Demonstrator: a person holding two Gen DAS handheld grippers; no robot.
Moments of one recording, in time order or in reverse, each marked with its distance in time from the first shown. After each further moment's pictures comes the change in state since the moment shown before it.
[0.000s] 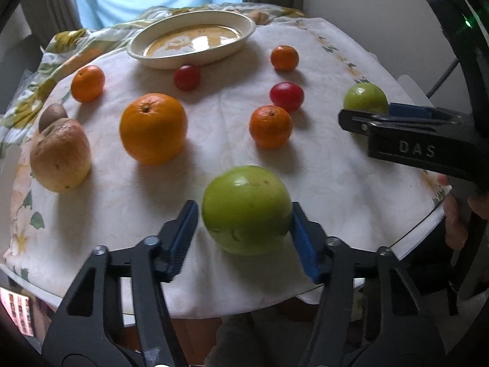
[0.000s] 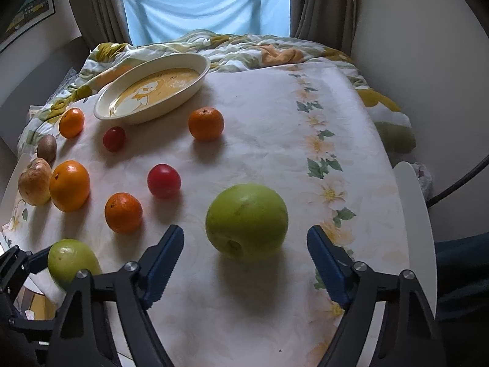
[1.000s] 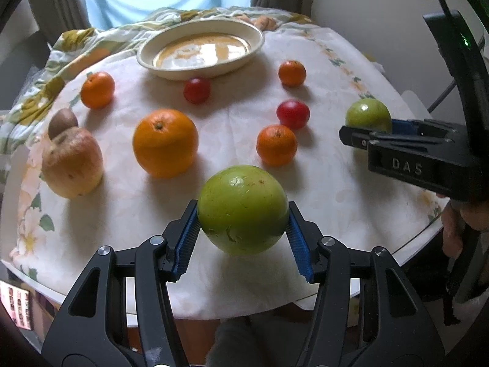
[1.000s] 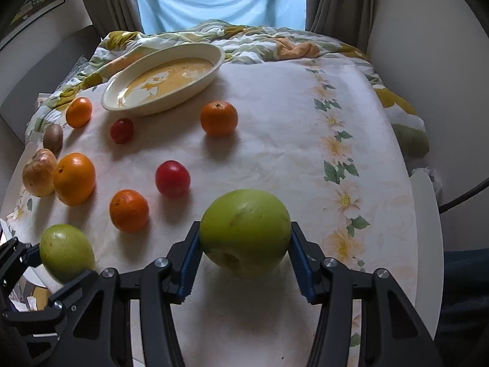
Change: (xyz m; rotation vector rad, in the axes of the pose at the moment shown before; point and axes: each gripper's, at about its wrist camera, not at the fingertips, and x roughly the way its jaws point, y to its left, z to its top) left arm -0.012 0.006 0.013 -0.039 -0.022 0.025; right arm 0.000 0.006 0.009 -0.049 0.038 0.050
